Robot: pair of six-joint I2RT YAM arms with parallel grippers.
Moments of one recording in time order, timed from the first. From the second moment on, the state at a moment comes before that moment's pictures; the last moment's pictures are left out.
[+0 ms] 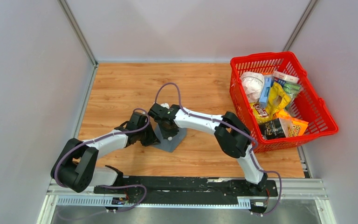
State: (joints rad) left arm -0.45 1.32 0.48 -0.14 0.23 -0.79; right arm 1.03 2.14 1.70 -0.80 0.14 0.62
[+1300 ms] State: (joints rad) left arm -0.45 1.32 0.49 -0.14 0.25 -0.76; right arm 0.89 2.04 1.67 -0.85 -0.16 0.61
